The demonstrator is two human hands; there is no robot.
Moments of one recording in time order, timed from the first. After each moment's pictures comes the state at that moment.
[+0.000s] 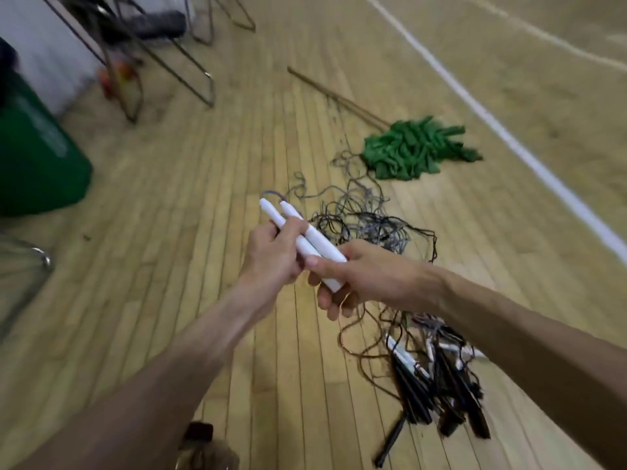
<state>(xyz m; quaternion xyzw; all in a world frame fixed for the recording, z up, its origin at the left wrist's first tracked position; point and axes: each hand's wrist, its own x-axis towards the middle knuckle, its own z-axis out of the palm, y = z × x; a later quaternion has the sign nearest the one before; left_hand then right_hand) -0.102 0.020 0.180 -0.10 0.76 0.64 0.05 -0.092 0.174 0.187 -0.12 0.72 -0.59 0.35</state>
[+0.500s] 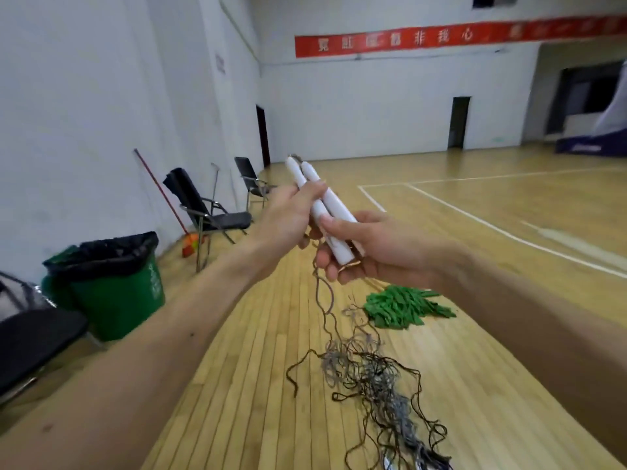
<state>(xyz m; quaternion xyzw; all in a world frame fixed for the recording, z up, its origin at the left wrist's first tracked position) 0.124 0.026 0.614 0.15 0.79 0.58 -0.15 0.146 0.180 0.604 -0.28 0.69 -0.64 0.17</state>
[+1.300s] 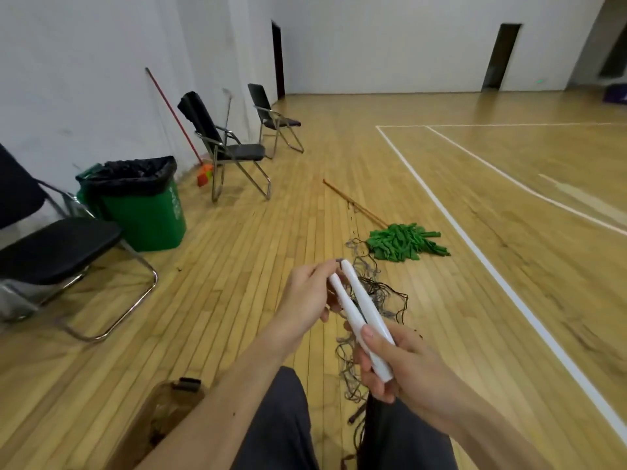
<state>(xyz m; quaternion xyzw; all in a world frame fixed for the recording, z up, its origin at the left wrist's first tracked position) 0.287 0.047 0.461 -0.02 0.75 0.66 0.00 0.343 0.211 0.438 -0.11 0.65 -0.72 0.21</state>
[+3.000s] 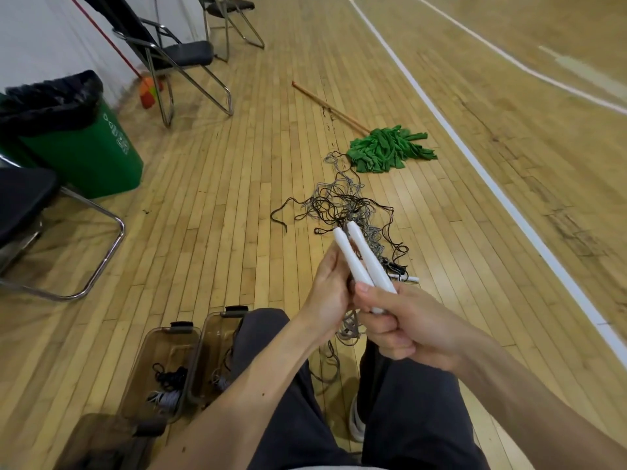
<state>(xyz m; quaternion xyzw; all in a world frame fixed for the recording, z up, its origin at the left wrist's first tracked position) 0.262 0.106 0.363 0.03 0.69 0.71 0.13 0.295 0.244 0.389 0.02 0.56 -0.74 0.36</state>
